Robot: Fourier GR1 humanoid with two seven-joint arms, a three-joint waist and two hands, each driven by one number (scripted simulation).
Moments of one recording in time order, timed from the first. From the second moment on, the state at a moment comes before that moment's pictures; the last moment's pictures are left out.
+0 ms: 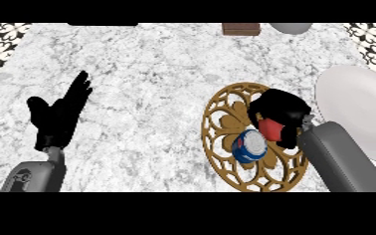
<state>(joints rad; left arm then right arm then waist) -0.15 0.26 0.01 -1.44 0.09 0.07 0.17 -0.45 -0.39 0.34 -1.21 1.03 0.43 -0.42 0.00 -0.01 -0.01</state>
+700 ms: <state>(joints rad) -0.16 0.26 0.01 -1.42 0.08 0.07 0.17 -0.50 -0.10 -0.02 -1.20 1.04 0.15 0.27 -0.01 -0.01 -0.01</state>
